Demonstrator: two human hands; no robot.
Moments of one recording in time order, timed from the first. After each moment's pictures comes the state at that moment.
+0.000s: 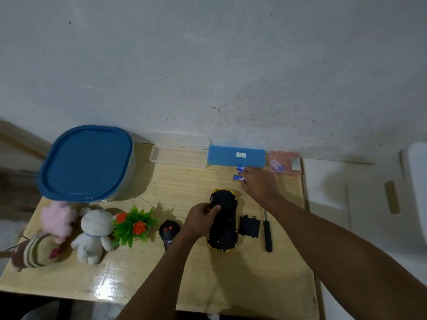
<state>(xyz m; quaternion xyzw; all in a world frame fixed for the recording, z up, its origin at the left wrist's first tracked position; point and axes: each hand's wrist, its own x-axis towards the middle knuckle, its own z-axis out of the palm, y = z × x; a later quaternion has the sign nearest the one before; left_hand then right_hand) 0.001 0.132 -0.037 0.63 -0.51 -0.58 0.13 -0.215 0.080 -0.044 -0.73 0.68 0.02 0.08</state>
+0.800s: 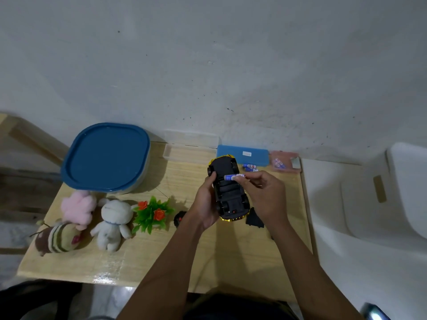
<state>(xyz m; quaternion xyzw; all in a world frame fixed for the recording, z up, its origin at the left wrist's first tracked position) 0.000 0.119 0.016 0.39 -0.12 -0.86 0.32 -0.138 0.156 0.074 -0.39 0.68 -0.49 0.37</state>
